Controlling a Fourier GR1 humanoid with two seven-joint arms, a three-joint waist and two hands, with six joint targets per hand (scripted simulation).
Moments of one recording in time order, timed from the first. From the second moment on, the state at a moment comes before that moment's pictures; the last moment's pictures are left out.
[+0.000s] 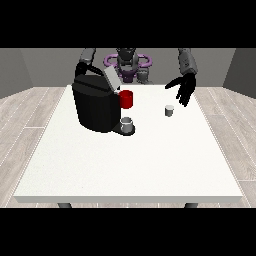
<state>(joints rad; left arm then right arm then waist) -0.40 0.55 0.08 -1.09 -0.29 -0.24 -0.17 -0.16 -0.02 0.07 -1.57 0.20 -0.15 0.04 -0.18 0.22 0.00</state>
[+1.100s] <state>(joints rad) -0.60 0.50 -0.03 -0.80 -0.64 -0.02 -0.27 -0.27 -0.01 0.08 -1.42 0.18 -0.17 0.02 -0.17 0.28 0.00</state>
